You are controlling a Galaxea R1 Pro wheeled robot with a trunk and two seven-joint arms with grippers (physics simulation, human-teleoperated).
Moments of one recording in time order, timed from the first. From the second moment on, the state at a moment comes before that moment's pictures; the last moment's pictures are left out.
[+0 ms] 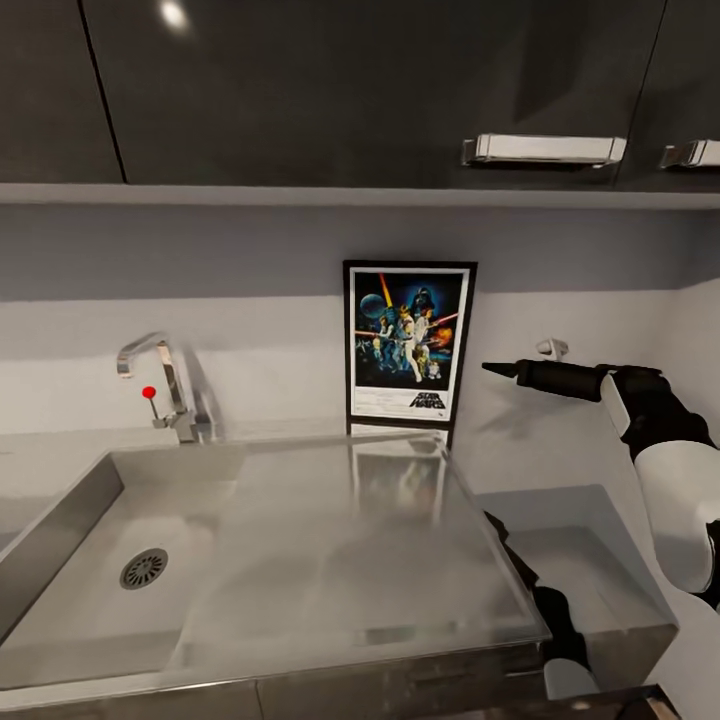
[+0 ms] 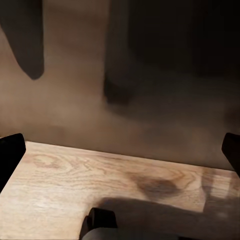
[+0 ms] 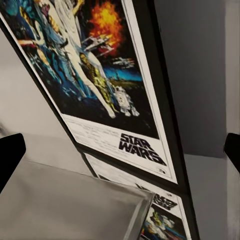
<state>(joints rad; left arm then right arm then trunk) 0.10 0.11 0.56 -0.66 -0.02 -0.02 -0.51 -1.21 -0.31 -0.19 -0.58 0.02 0.56 0.95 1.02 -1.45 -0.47</state>
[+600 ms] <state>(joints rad) 0.11 0.11 0.56 -0.66 -0.02 -0.02 -0.51 -1.21 -0.31 -0.19 -0.58 0.01 0.56 0.95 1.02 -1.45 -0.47</state>
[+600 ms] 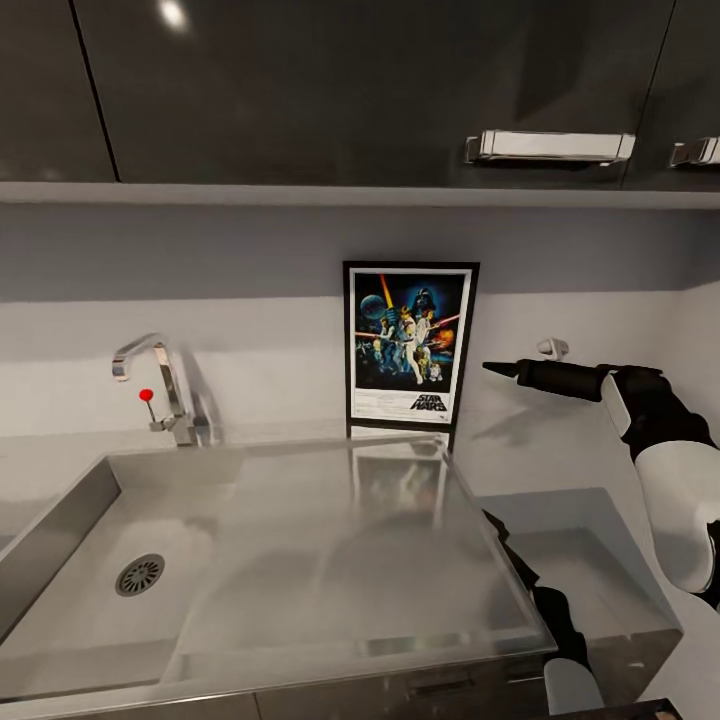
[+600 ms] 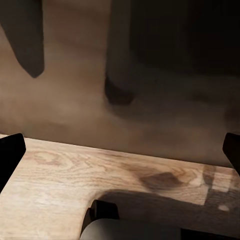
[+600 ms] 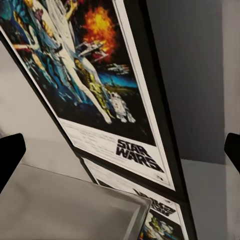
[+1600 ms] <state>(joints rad) 0.08 0.11 0.56 -0.59 -0.01 -0.02 -0.53 -1.21 -0.31 -0.19 -0.58 0.02 0.56 0.95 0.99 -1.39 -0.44</state>
